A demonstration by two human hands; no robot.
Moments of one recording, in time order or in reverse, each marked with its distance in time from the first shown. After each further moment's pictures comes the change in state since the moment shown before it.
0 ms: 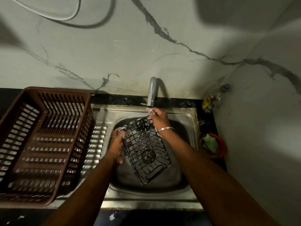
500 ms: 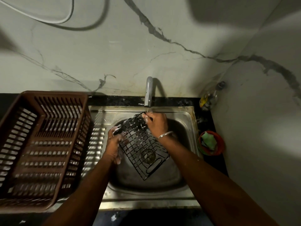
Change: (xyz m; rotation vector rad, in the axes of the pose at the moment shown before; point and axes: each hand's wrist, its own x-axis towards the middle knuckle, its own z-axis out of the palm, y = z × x) left_hand 0.003 0.002 -0.008 -0.123 0.058 0.015; right_hand -0.028 -0.003 -0.006 -0.387 0.142 -0.497
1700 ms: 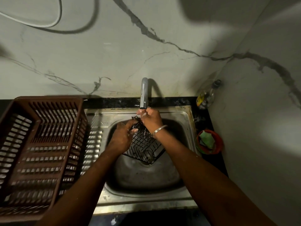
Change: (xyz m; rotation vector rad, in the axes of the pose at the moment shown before) left_hand 0.024 0.029 0.035 1.269 -0.227 0.697; right_hand 0.019 -0.018 0.008 0.489 -0.102 0.454
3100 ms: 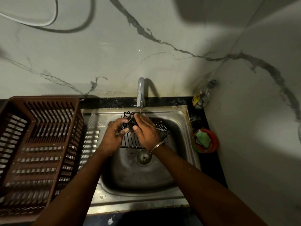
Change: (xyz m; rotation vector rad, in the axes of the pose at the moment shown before) left_hand -0.015 -0.004 -0.016 -0.363 0.119 -0.018; right_hand -0.044 0.046 -0.008 -0.640 -0.097 -0.601
